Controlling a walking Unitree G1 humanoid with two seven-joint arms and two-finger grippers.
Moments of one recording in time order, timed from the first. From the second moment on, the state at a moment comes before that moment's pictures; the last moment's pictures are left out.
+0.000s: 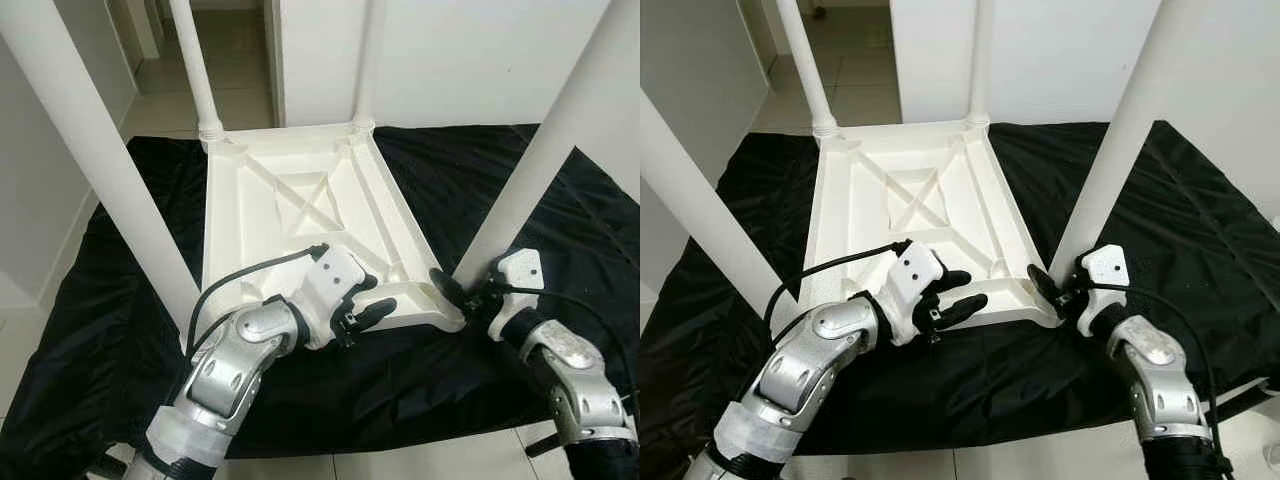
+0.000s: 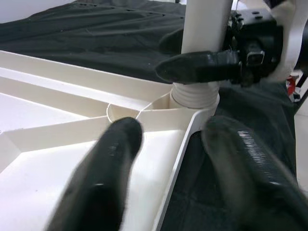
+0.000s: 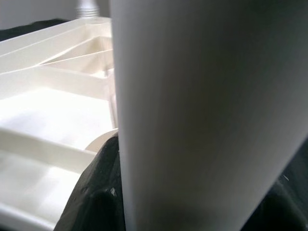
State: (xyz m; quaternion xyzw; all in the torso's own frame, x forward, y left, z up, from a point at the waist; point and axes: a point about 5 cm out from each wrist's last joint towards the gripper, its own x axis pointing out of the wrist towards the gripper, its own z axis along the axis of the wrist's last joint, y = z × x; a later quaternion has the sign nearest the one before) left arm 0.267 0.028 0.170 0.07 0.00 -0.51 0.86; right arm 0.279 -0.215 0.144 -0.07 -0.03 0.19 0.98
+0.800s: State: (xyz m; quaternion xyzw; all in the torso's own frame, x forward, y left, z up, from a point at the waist) left arm 0.270 0.028 0.166 0.11 -0.01 -0.50 0.86; right arm 0.266 -0.171 0.138 0.04 -0.03 -0.14 0.99
